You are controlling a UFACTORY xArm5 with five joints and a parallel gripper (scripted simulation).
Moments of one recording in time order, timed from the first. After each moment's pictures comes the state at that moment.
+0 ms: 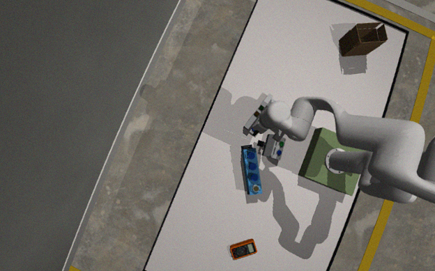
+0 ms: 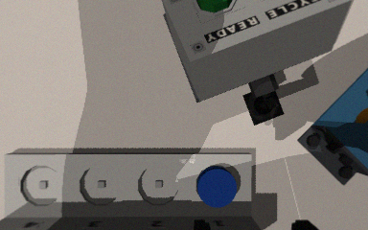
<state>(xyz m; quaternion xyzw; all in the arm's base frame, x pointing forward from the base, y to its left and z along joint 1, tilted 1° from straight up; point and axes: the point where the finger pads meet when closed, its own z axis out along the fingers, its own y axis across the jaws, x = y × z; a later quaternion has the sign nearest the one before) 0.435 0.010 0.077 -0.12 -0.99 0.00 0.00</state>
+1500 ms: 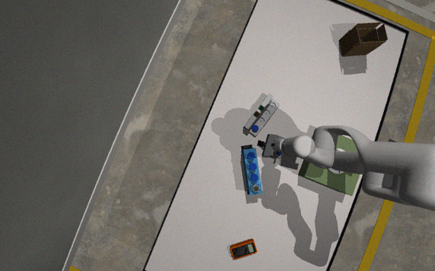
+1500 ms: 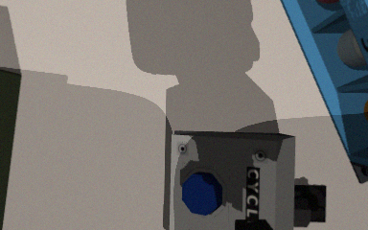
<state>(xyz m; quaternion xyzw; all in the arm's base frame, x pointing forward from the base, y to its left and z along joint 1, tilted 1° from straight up) 0.304 0.067 0.044 -0.65 -0.76 0.01 0.01</state>
